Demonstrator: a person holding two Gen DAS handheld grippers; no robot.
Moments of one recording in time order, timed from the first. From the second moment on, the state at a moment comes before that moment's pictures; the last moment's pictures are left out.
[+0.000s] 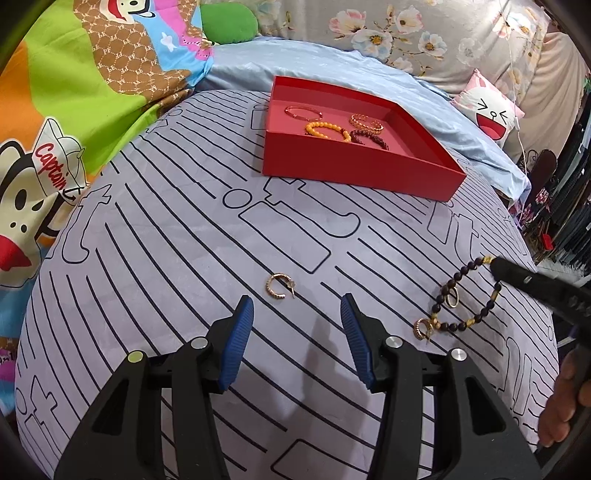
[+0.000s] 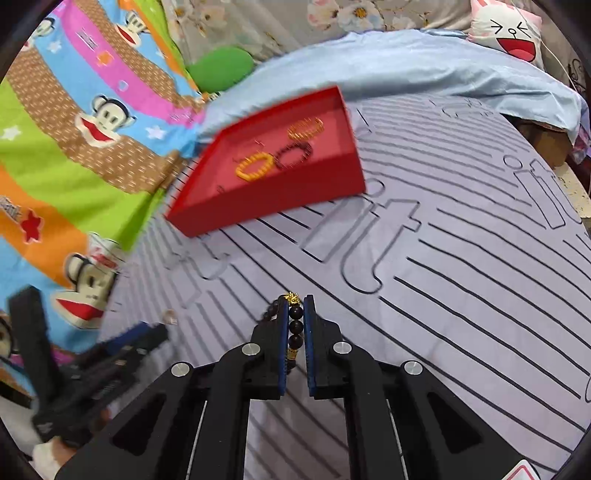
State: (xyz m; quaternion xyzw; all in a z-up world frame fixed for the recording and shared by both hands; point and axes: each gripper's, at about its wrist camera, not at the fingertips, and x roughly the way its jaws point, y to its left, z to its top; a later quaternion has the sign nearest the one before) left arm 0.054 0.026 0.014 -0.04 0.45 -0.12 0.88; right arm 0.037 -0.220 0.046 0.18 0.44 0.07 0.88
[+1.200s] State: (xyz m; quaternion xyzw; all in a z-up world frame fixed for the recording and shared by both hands) left arm 0.062 -0.102 0.004 -0.01 0.47 -0.21 0.86; right arm -0.015 -0.286 0.016 0.20 0.46 -0.01 0.87
